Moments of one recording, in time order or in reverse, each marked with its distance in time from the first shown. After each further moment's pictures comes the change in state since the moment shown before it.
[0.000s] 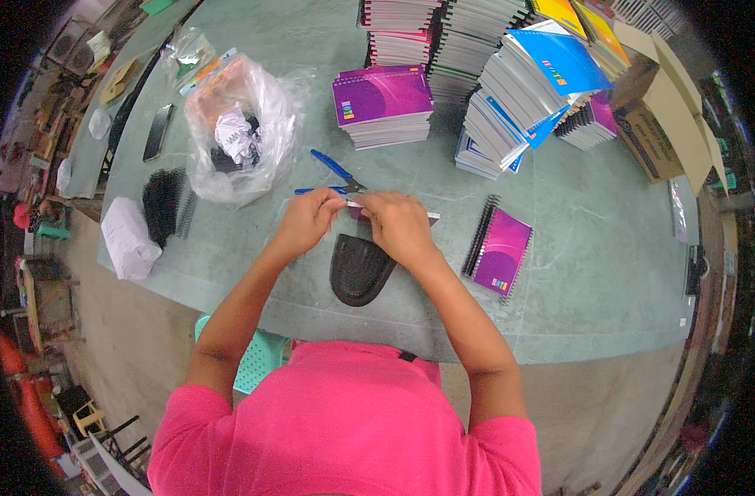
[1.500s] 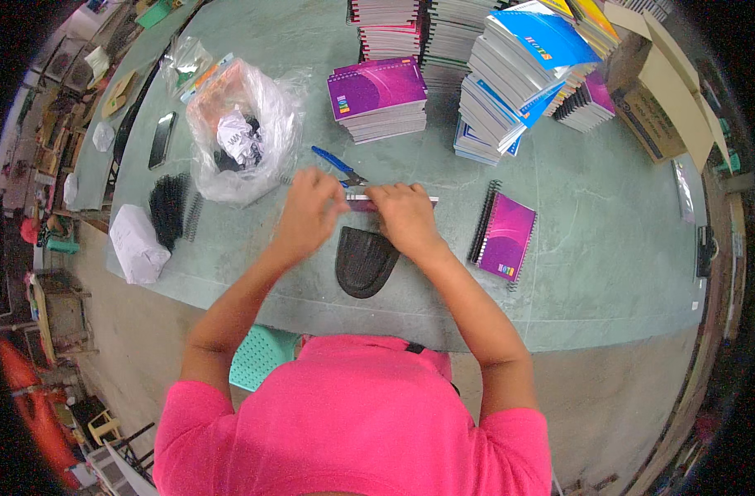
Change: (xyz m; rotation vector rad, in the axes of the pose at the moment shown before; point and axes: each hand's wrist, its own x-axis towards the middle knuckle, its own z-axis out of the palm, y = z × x) left_hand -0.008 0.007 0.001 0.463 0.040 0.336; right_hand -0.011 0.007 0.001 -0.177 -0.016 0.012
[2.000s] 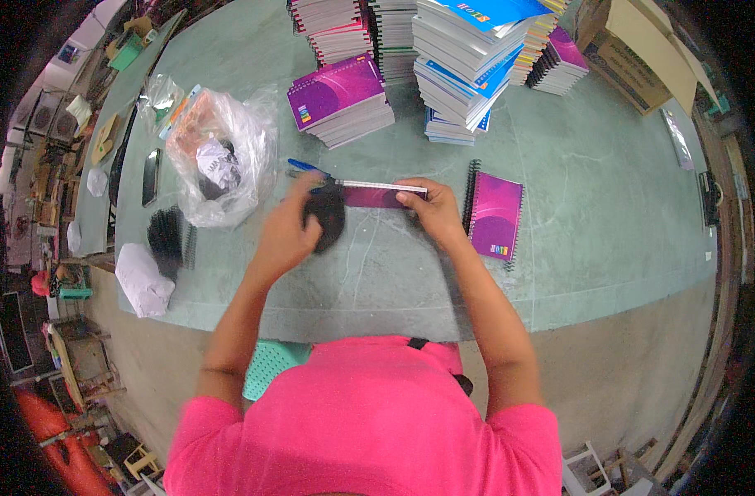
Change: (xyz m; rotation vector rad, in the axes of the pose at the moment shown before) left_hand 0.006 0.028 -0.019 -0.062 -0.086 -0.258; right_hand -0.044 0.063 0.005 1.157 0.159 0.631
